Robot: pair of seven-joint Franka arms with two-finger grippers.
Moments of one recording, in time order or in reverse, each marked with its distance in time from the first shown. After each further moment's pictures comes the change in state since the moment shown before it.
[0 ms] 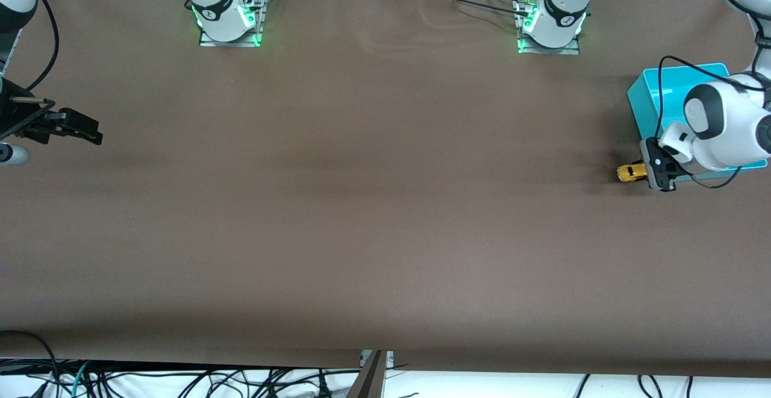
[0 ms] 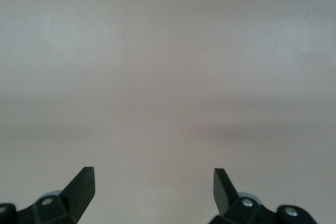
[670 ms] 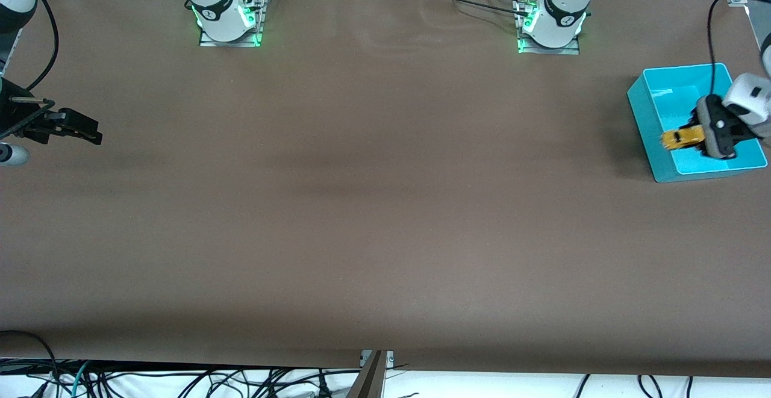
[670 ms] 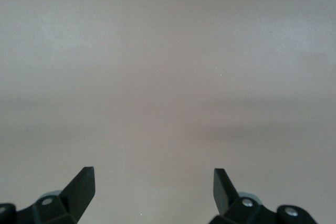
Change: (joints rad) left arm 0.098 -0.253 -0.009 0.073 0.079 -0.379 0.015; right arm -0.001 0.000 0.000 0.000 0.000 0.000 0.000
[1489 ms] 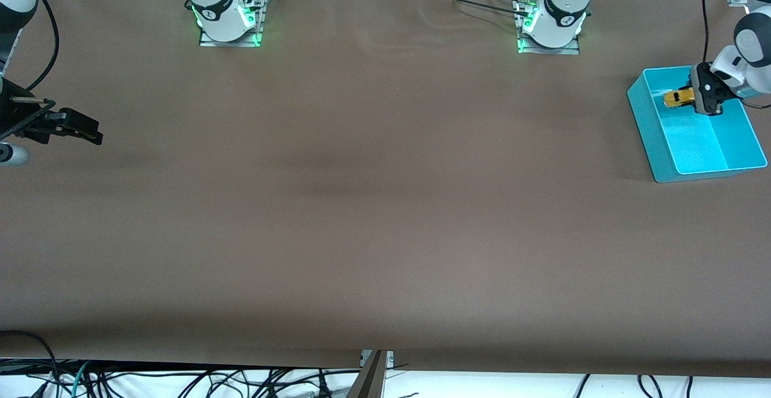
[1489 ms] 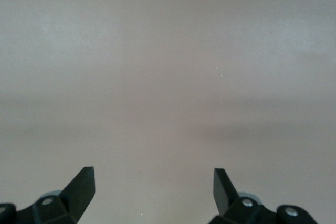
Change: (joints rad) left arm 0.195 0.019 0.143 -0.419 0.164 0.388 0.182; right arm 0.002 0.000 0.001 0.000 0.000 0.000 0.000
